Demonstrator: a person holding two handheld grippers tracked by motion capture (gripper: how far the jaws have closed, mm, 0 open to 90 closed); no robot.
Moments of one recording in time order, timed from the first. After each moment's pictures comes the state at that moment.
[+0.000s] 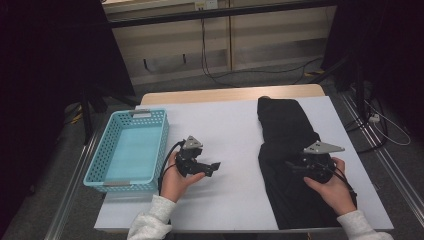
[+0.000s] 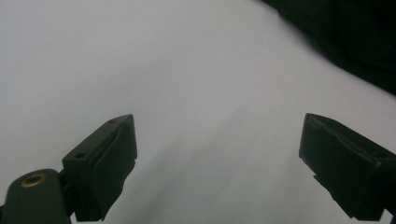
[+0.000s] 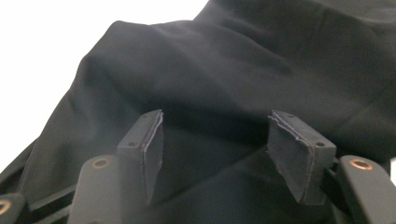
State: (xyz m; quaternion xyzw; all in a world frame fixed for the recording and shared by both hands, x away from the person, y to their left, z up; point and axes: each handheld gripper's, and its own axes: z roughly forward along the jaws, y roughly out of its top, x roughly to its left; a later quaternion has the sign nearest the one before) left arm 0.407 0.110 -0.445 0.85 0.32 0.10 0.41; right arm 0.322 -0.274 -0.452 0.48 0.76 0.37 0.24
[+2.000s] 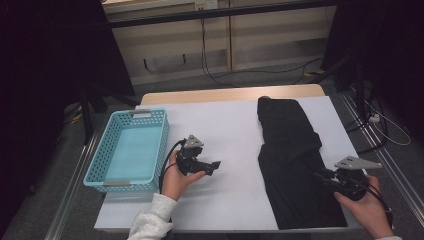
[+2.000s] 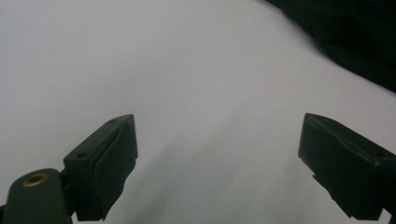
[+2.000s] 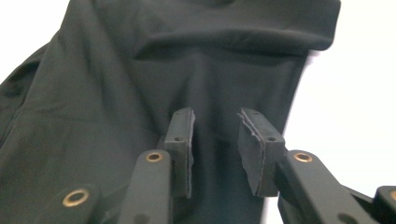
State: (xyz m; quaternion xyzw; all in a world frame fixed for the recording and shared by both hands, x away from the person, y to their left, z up) left arm 0.409 0.108 -0.444 0.85 0.32 0.10 0.41; right arm 0.274 -0.324 -0.454 0.51 0.75 0.35 0.22
